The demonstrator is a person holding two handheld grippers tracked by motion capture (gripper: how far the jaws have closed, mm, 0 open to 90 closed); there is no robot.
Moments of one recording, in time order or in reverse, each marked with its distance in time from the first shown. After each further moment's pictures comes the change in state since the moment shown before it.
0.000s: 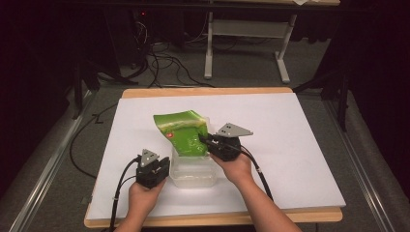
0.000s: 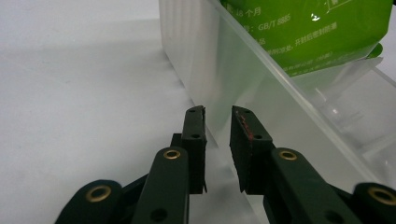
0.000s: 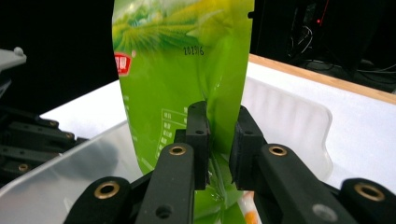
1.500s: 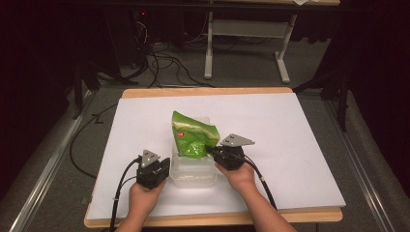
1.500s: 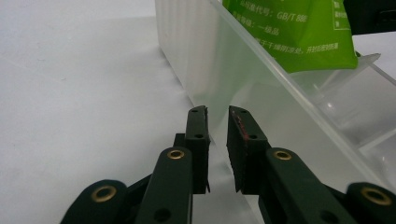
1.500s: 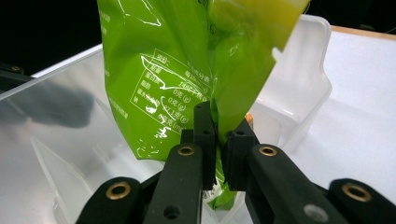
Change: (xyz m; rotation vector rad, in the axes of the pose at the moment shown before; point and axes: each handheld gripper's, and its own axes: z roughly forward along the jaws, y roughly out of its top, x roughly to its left) left arm -0.002 -0.001 0.000 0.007 -0.002 0.005; right arm -0.009 -0.042 0.001 0.087 -0.021 0.039
